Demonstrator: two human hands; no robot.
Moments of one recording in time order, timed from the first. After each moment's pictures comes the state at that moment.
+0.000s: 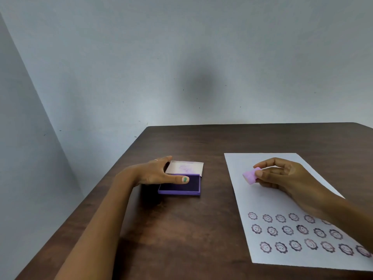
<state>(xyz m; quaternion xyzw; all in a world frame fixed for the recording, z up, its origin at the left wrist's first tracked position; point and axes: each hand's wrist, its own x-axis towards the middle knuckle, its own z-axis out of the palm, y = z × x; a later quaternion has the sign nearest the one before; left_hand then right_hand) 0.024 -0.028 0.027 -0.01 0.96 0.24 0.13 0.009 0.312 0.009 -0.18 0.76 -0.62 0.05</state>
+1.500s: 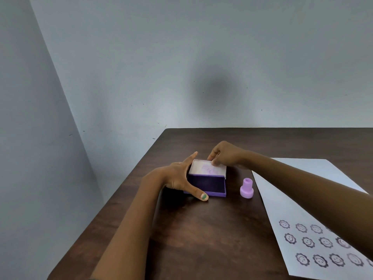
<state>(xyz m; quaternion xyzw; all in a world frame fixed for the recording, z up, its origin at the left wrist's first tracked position) 0.021 -0.030 0.024 0.01 0.96 0.24 0.14 -0.057 0.136 0.047 -0.27 0.91 -0.30 0.10</state>
